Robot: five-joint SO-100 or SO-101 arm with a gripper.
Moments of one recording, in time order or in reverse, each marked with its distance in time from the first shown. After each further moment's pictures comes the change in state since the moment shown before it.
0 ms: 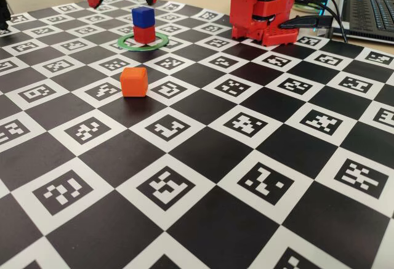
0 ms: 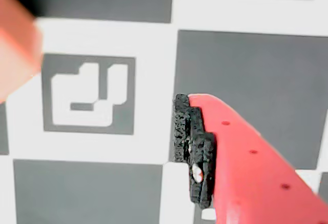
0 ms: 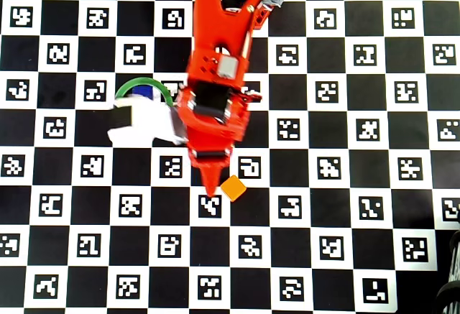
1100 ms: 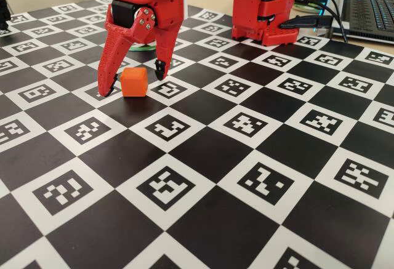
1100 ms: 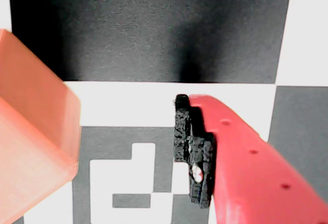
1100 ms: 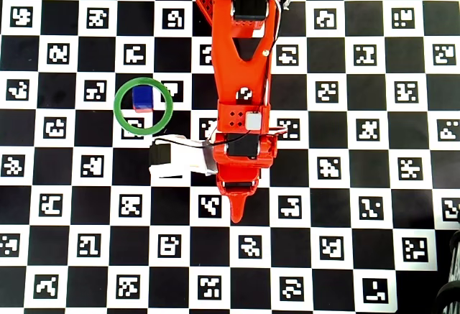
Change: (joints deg) arm -5.4 -13.3 11.0 -23.6 7.4
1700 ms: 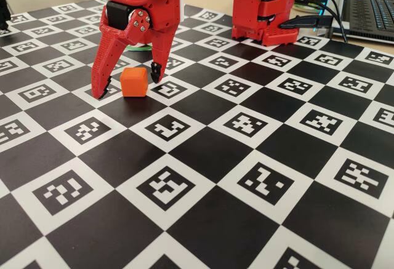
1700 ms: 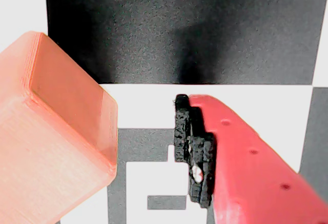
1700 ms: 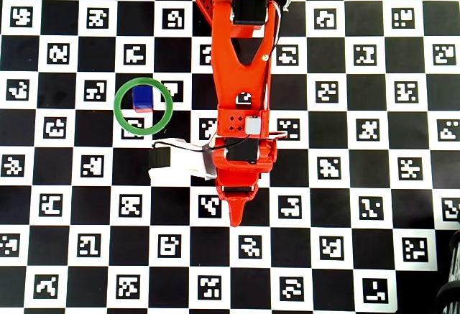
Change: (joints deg) arm 0.0 -2.0 -3.2 0.1 1.1
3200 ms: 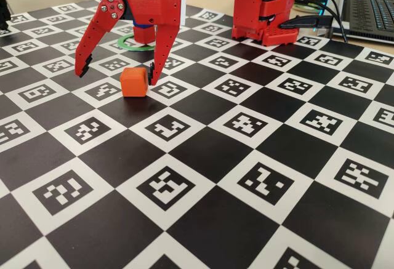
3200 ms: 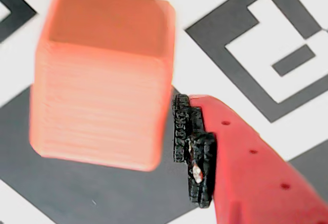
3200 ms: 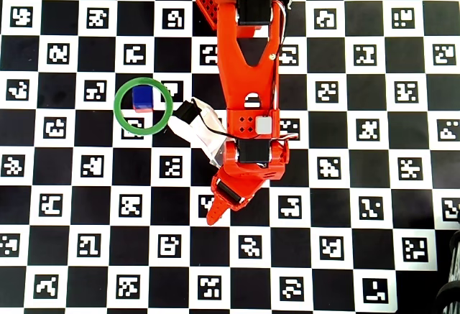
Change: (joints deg) arm -1.8 -0.1 -5.1 -0.1 43.3
